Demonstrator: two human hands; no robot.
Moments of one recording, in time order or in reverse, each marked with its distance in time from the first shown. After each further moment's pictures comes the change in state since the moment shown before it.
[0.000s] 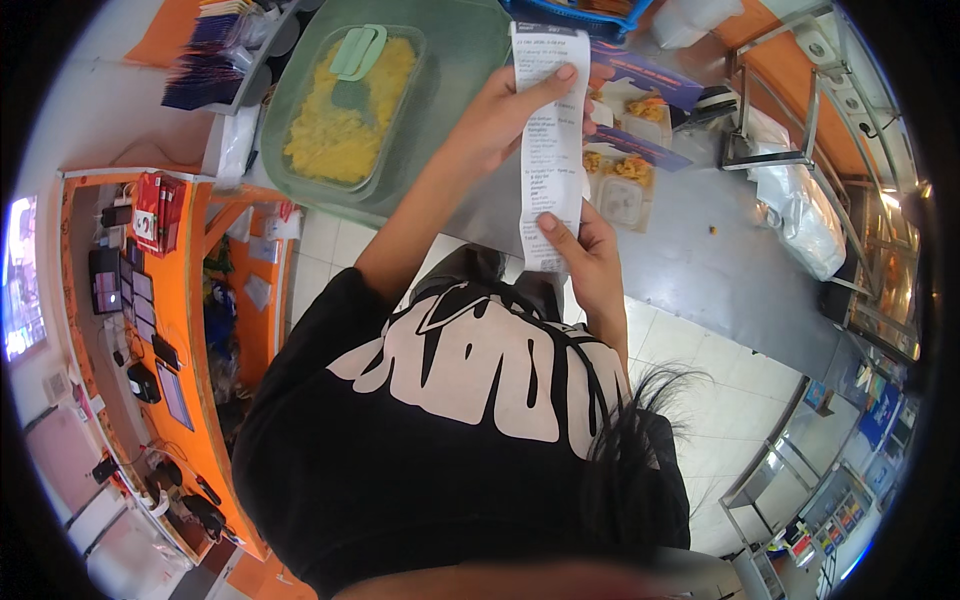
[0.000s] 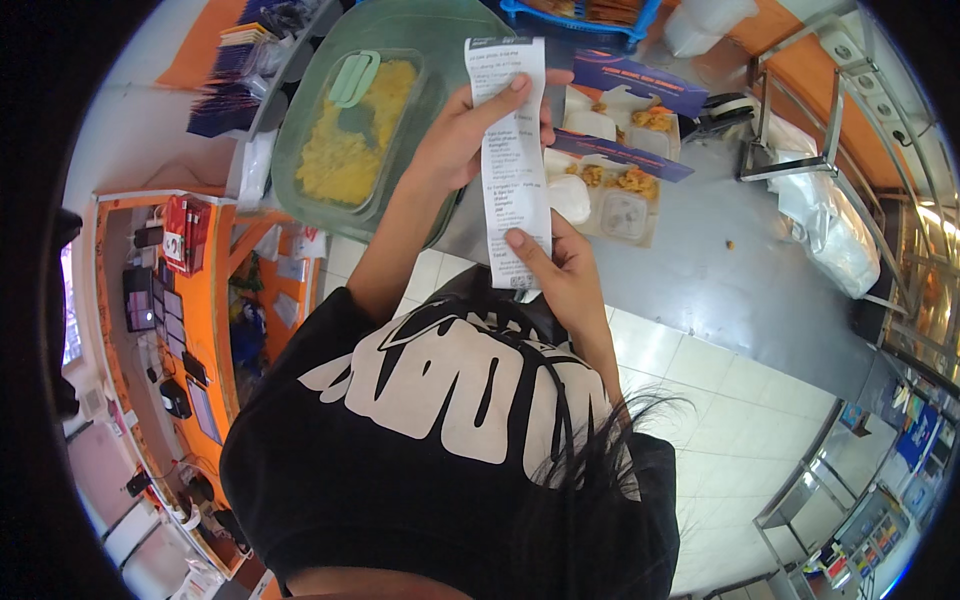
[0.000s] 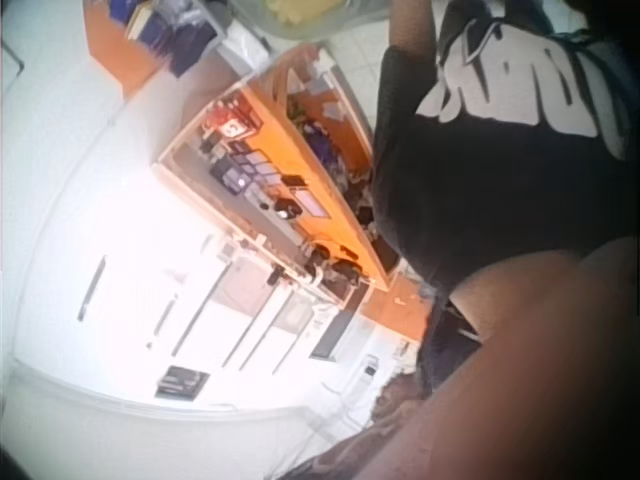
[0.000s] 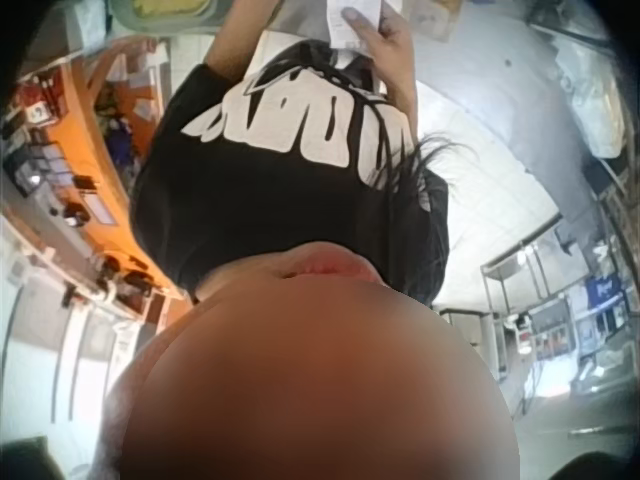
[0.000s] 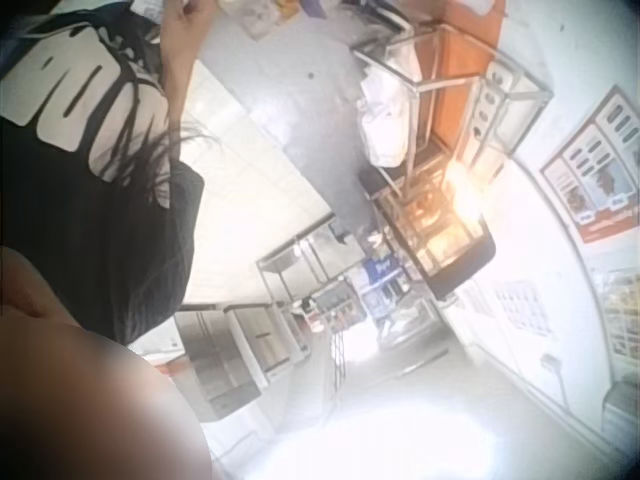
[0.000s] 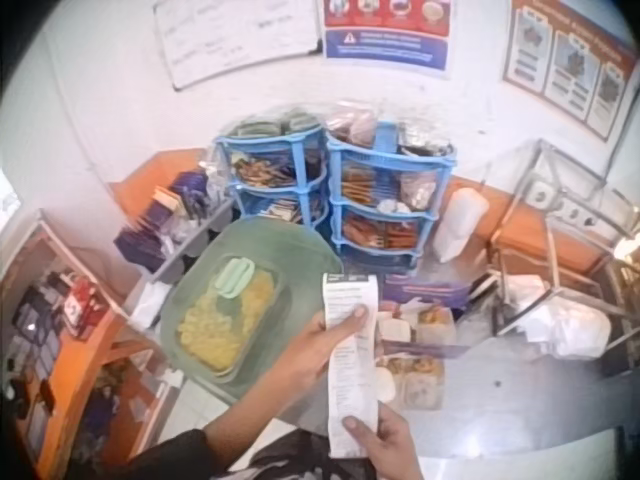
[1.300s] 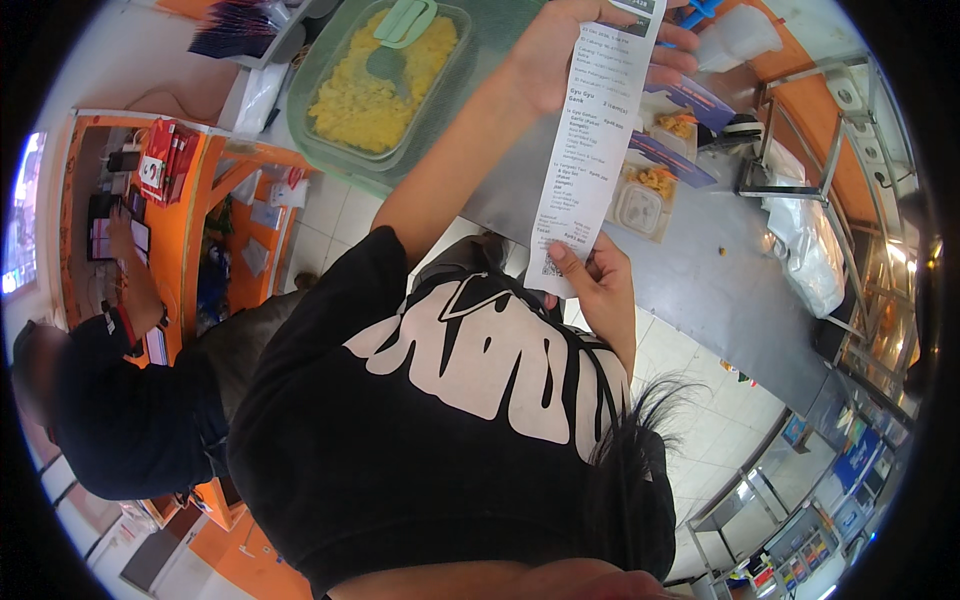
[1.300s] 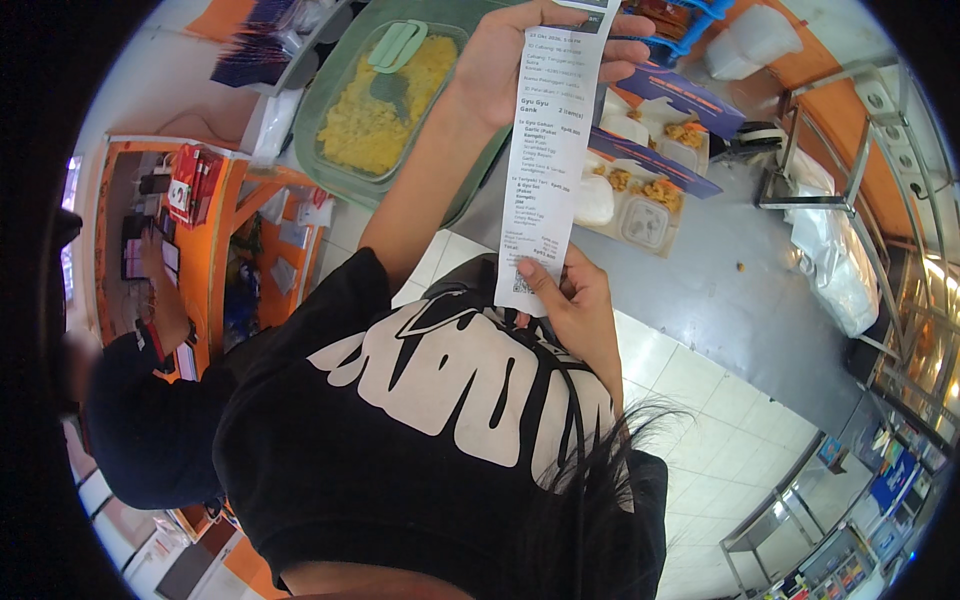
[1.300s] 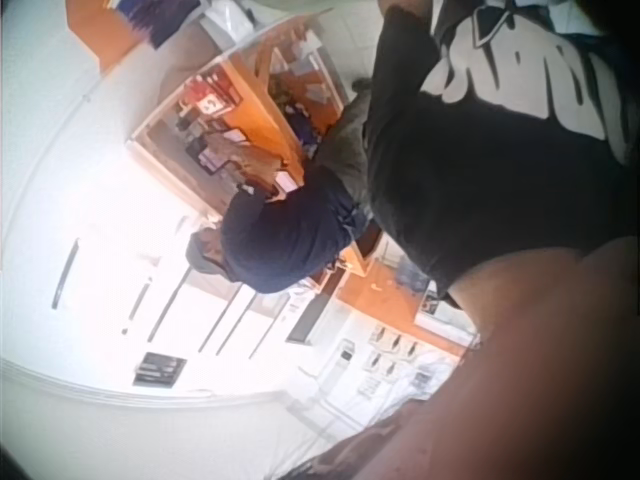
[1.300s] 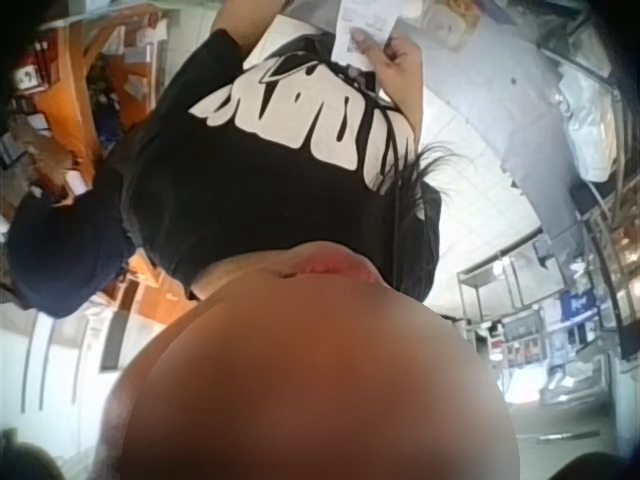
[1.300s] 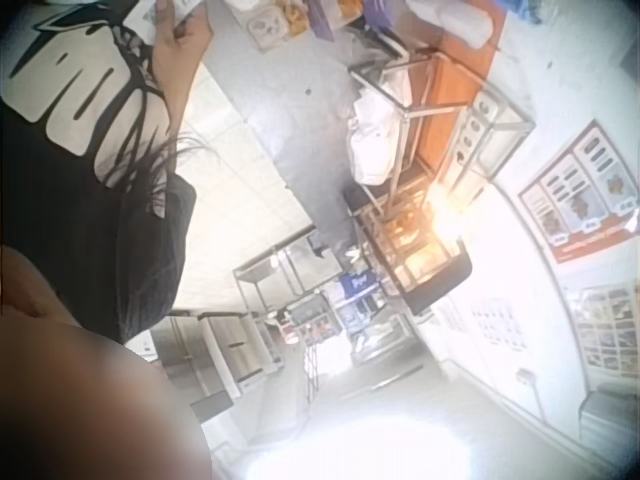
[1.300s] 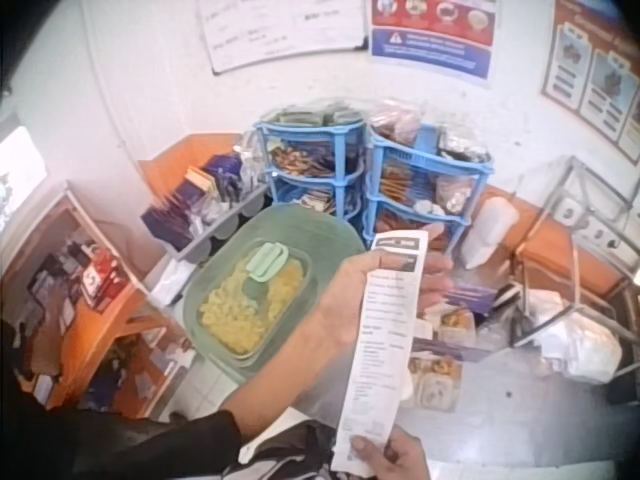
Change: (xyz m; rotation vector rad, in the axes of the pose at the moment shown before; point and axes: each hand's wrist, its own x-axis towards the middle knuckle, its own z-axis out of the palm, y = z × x) left_hand 0.034 0.035 -0.004 -0.627 -0.240 -0.015; right_hand -0.029 -0.012 0.015 -0.172 -0.043 0.159
